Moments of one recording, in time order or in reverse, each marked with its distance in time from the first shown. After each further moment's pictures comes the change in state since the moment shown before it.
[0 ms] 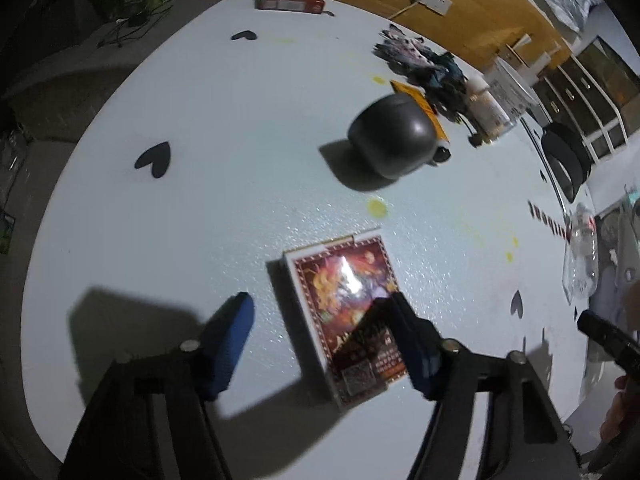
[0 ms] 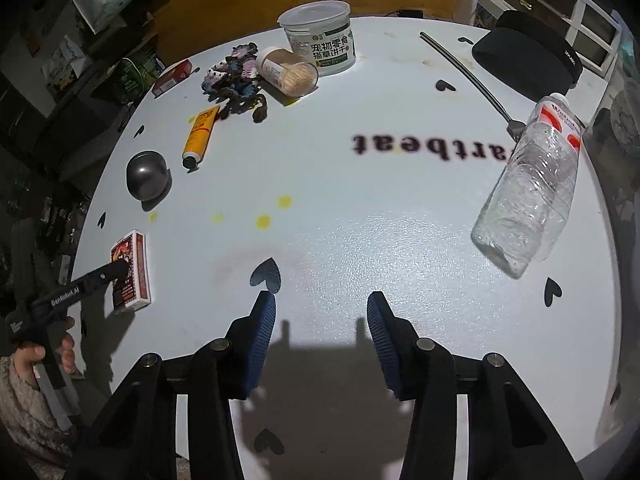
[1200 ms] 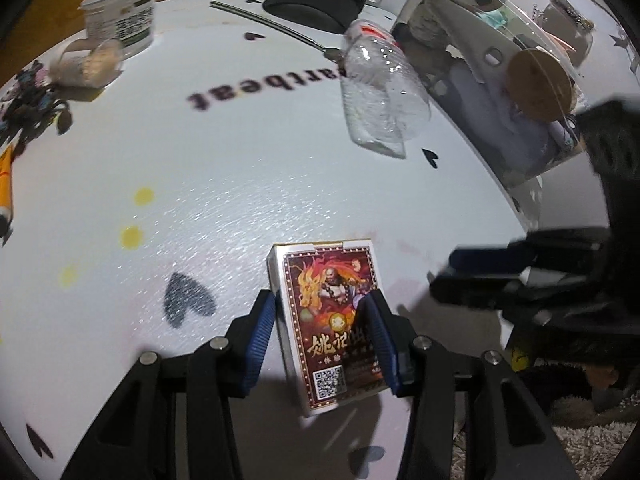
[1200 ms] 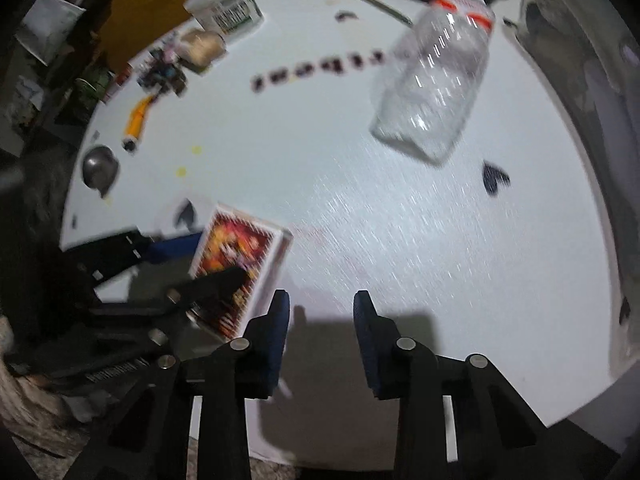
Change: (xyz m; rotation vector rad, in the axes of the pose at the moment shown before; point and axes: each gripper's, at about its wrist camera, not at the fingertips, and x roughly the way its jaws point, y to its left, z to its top) left arm 0.060 -0.250 -0.047 0.727 0.213 -0.361; right arm 0.003 -0.066 -0.056 0.191 0.118 -0.031
